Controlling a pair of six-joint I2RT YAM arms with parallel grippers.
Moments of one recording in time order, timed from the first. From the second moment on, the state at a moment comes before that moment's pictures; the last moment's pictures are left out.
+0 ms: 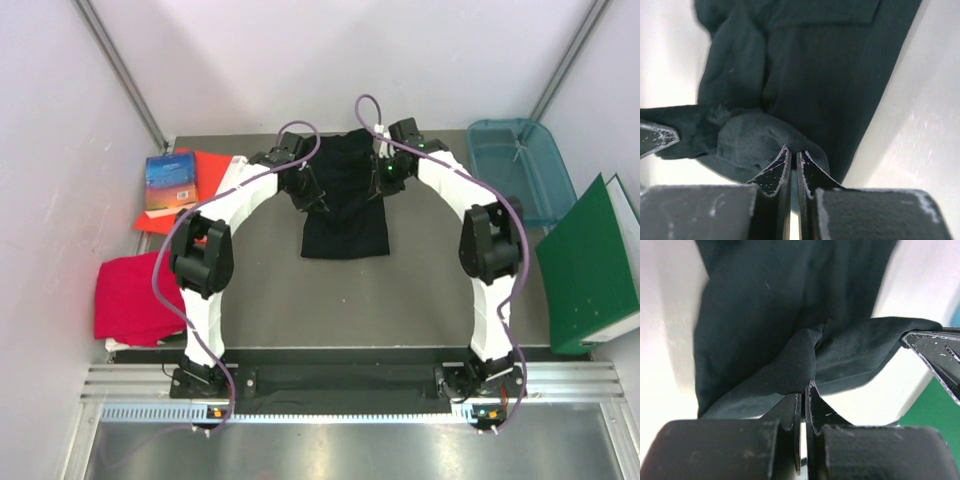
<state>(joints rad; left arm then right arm) -0.43 2.00 1.74 -0.74 0.23 -0.83 0.35 2.06 1.81 -0.73 -0.31 0.22</state>
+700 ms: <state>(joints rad) -0.32 1.83 1.45 -0.61 0.25 -0.77 0.29 1.79 1.43 -0.43 -0.17 0.30</state>
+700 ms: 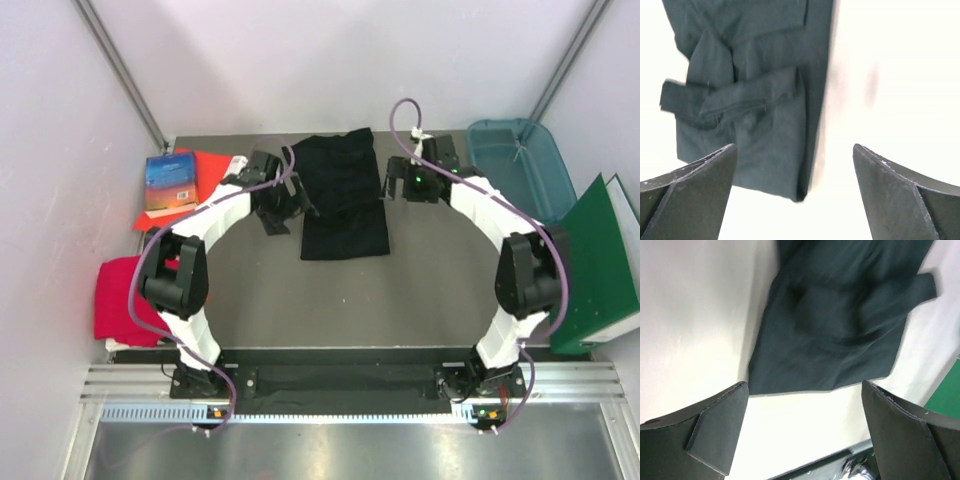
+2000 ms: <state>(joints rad) -0.38 1.92 1.20 -0.33 0.35 -0.89 0.27 1.98 1.31 -0.65 -0.59 0.40</state>
